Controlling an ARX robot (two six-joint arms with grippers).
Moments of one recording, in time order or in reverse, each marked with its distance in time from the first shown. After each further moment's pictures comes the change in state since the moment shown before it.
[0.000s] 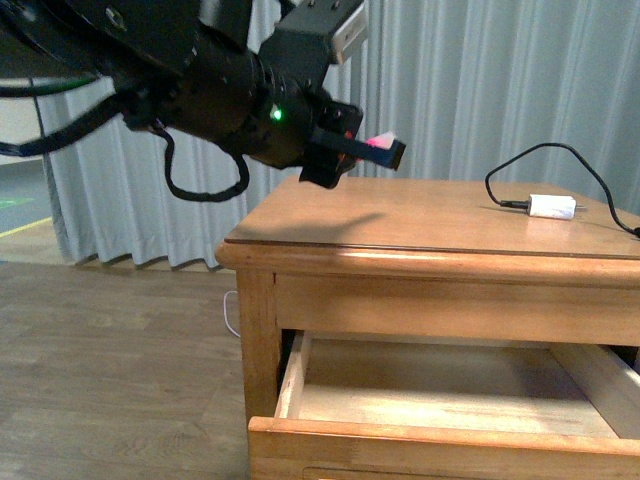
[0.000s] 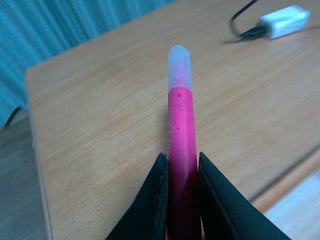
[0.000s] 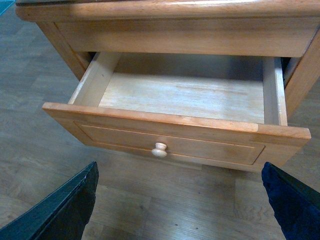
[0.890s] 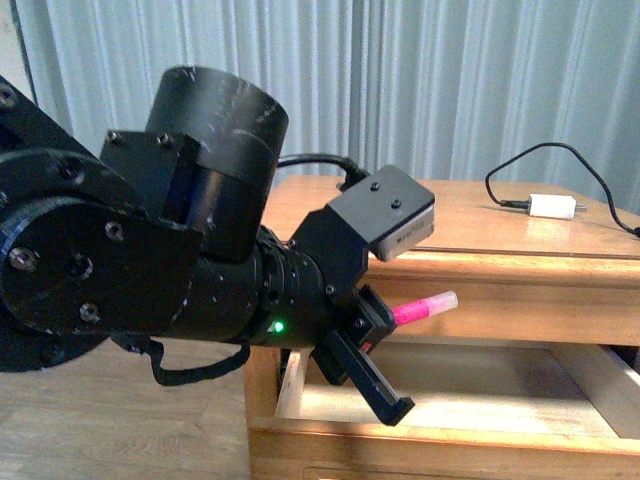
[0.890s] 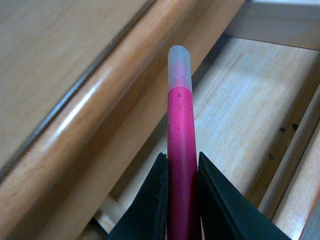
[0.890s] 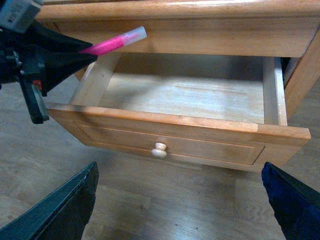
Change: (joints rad) left arm -0.066 0.012 -0.339 0.170 0.150 0.295; right arm 0.000 0.000 0.000 0.000 0.000 0.000
